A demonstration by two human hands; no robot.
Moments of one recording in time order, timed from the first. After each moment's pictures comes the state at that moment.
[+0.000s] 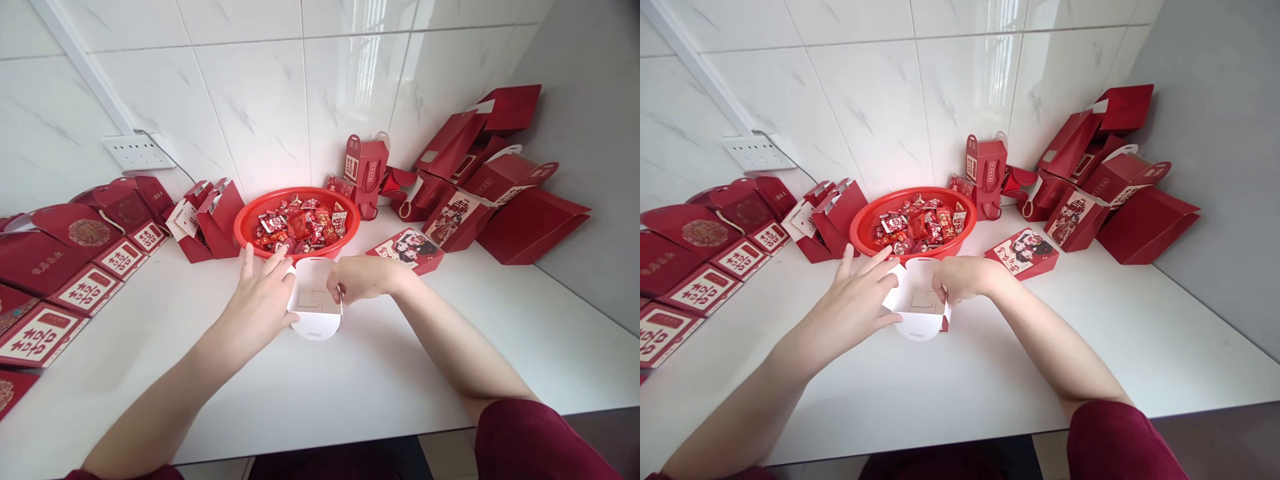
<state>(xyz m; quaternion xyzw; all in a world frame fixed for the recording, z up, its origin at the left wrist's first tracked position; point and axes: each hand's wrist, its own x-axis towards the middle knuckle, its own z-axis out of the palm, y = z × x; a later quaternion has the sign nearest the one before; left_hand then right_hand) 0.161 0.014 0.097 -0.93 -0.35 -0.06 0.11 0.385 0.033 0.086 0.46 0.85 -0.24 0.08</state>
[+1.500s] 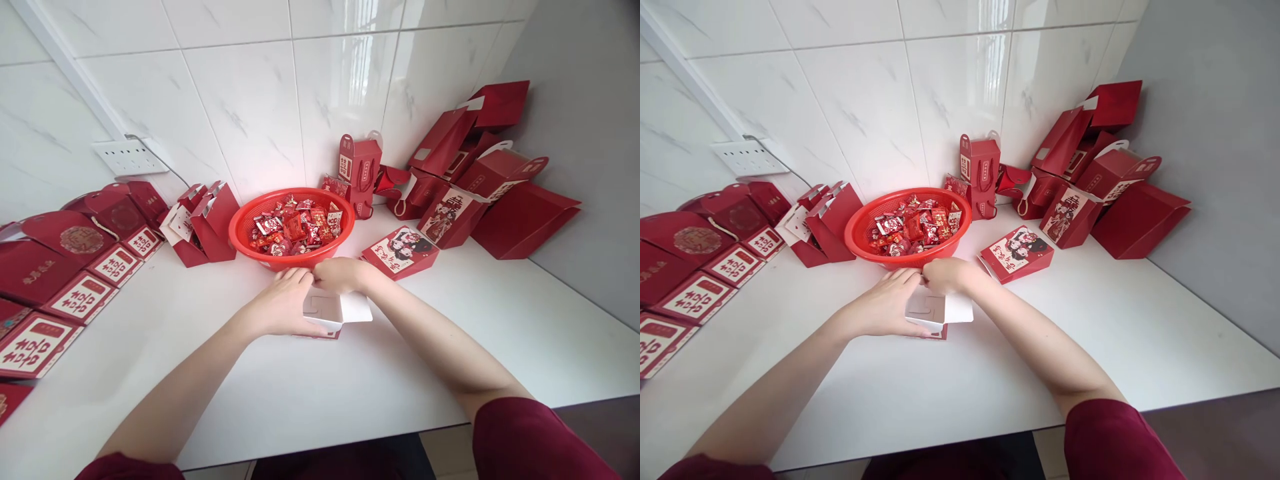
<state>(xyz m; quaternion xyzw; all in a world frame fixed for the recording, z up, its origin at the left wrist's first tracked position) 0.185 0.050 0.059 -0.93 -0.33 -0.02 -0.17 0.368 0.066 0.042 0.49 0.85 -0.19 0.01</state>
